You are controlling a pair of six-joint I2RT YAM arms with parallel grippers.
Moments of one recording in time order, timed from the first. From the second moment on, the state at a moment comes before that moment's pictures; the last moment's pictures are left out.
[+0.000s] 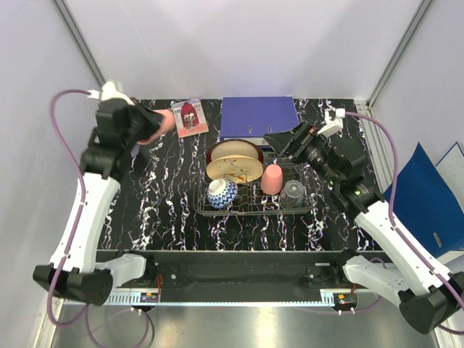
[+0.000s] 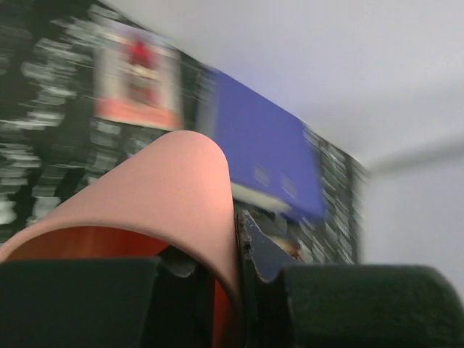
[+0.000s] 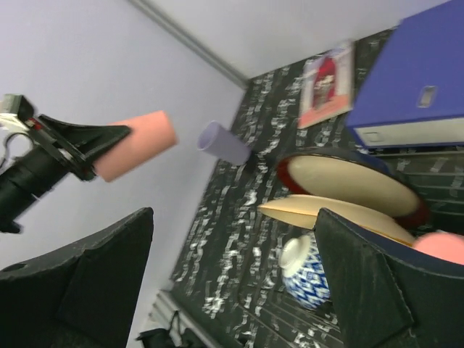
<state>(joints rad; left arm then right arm) -0.20 1.14 1.38 -0.55 -0.03 -0.72 0.51 0.97 0.95 0.02 -0.13 0.85</state>
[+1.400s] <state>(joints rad) 0.16 2.16 2.26 -1.07 -0.30 -0.60 0.51 0.89 0.89 -0.38 0.04 0.65</state>
